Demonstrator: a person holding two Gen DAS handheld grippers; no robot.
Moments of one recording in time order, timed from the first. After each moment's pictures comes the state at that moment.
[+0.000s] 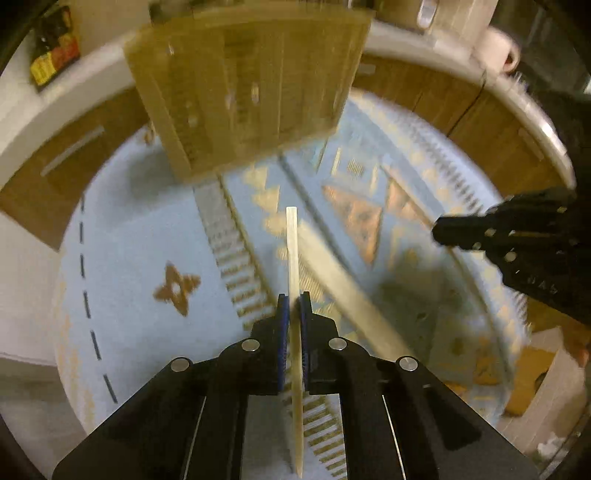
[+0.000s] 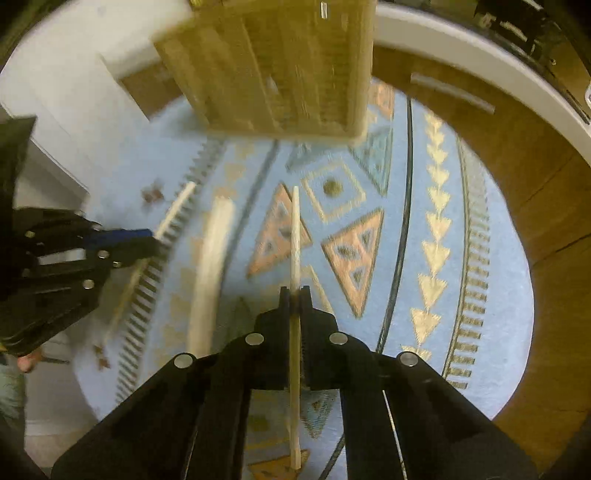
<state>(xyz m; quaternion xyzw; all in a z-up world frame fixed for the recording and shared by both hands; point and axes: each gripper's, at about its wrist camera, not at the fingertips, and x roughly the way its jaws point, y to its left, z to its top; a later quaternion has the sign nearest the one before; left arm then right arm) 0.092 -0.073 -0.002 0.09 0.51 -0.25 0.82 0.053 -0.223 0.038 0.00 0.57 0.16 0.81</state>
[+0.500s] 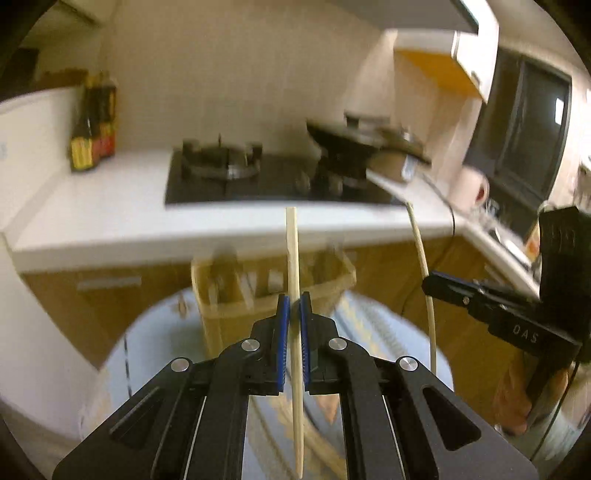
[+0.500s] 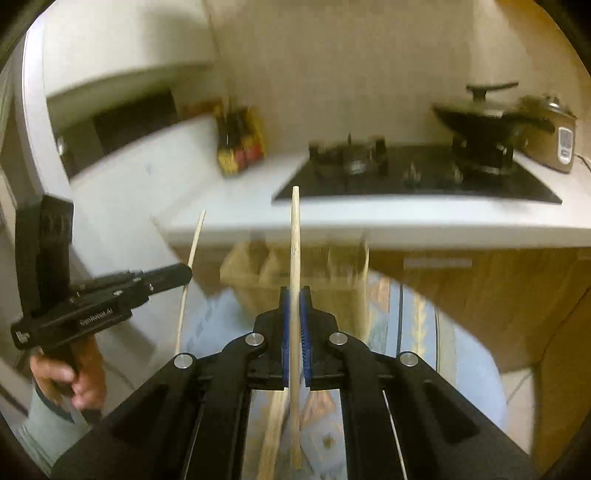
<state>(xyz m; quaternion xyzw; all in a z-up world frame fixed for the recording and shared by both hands) 0.114 -0.041 0.145 -0.04 0.29 -0.27 0.92 0.064 -0.251 0.183 0.11 0.32 0.17 0.93</state>
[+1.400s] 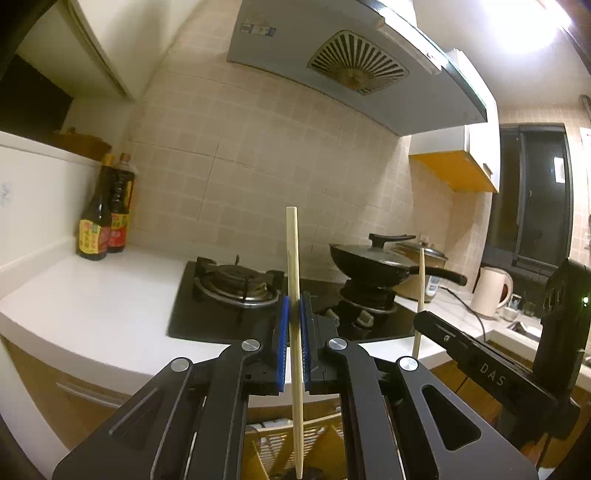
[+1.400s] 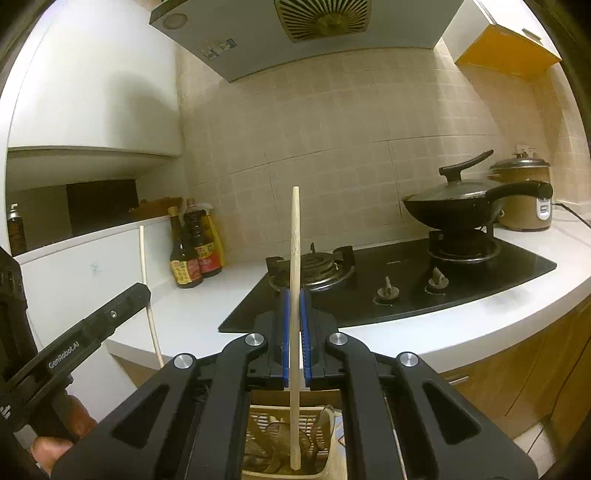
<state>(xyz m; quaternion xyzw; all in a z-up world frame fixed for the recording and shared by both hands) 0.179 -0.055 0.152 -0.10 0.07 -0.22 0.97 0.169 -0.260 0.166 0.12 0.12 0.08 0.98</state>
